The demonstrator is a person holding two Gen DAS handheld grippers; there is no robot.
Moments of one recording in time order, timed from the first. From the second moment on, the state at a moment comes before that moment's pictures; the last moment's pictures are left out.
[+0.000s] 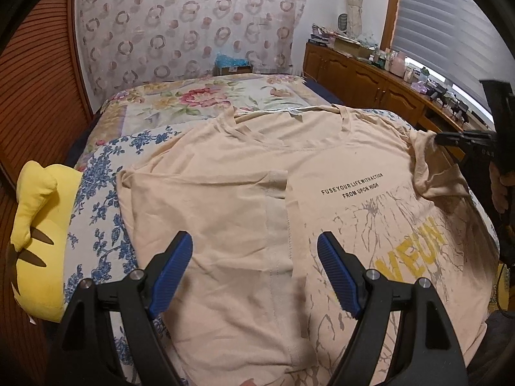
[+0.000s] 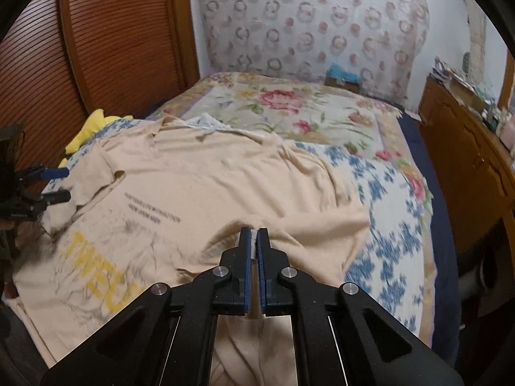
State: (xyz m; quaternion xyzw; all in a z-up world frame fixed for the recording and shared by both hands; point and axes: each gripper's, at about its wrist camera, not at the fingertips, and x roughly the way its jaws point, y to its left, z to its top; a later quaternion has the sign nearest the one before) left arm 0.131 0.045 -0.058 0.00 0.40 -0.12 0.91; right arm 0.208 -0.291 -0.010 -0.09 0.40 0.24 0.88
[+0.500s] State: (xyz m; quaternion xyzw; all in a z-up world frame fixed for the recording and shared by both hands) left arm 0.121 0.054 -0.064 -0.01 0.40 -0.11 0.91; right arm 0.238 -0.232 0.020 -0.07 0.37 0.29 0.88
